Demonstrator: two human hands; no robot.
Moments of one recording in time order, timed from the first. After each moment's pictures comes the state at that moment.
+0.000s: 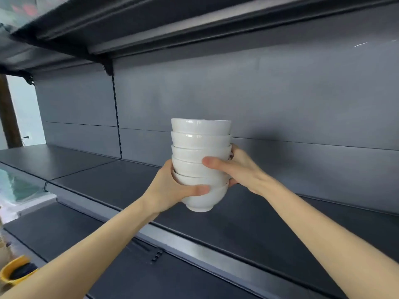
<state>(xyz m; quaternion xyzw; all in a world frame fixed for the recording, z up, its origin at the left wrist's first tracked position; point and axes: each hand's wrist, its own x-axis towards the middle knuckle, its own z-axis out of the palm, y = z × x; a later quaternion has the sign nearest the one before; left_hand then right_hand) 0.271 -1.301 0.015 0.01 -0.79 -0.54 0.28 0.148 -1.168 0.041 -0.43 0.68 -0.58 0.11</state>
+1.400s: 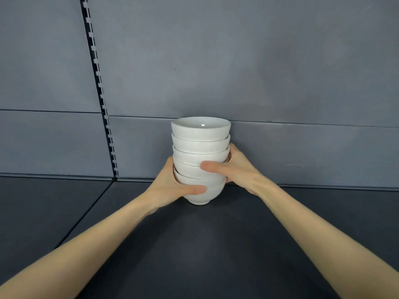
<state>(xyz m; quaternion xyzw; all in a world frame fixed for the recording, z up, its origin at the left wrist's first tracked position) 0.062 -1.820 -0.038 -0.19 -0.77 -0.60 0.10 0.004 -1.649 -0.021 -0.26 0.75 -0.60 0.03</state>
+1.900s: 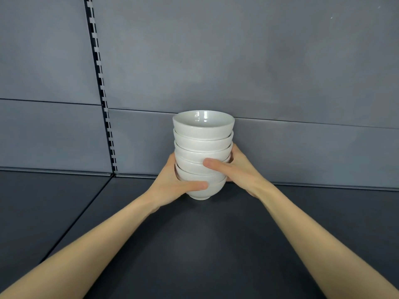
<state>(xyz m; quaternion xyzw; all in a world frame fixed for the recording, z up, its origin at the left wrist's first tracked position) 0.052 -1.829 -0.051 -0.20 -0.75 -0.62 0.11 -0.005 -1.657 -0.036 -0.22 0.78 -0.59 0.01</state>
